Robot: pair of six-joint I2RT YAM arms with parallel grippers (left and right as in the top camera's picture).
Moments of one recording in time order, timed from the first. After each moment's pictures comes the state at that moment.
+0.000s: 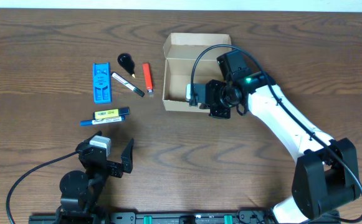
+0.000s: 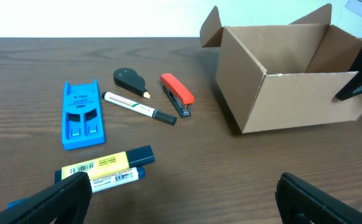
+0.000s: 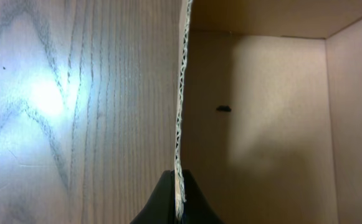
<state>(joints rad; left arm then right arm) -0.11 0.01 0.11 -0.37 0.21 -0.06 0.38 1.74 1.26 -0.75 -0.41 -1.08</state>
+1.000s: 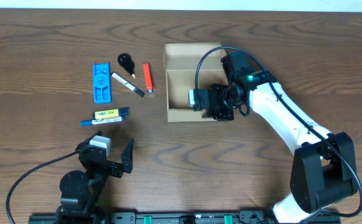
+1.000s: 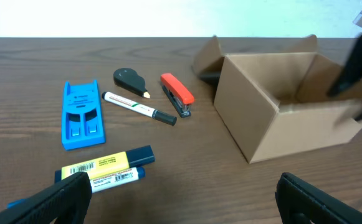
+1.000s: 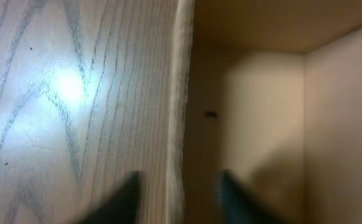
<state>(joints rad) -0.11 0.01 0.11 -0.37 0.21 -0.06 0.35 1.77 1.26 -0.80 -0.48 -1.22</state>
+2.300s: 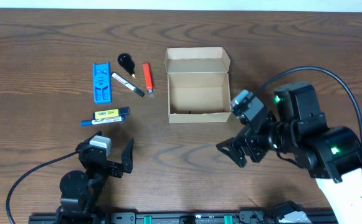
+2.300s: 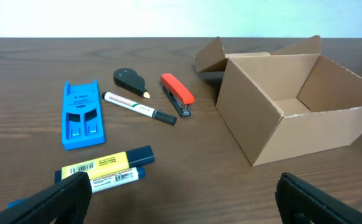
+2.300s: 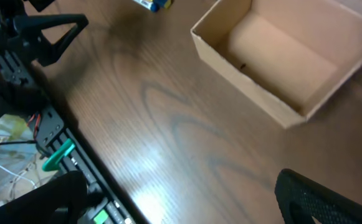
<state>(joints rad) -0.11 0.01 0.11 -0.37 0.21 -0.06 0.35 1.07 1.25 -1.22 -0.45 -0.22</state>
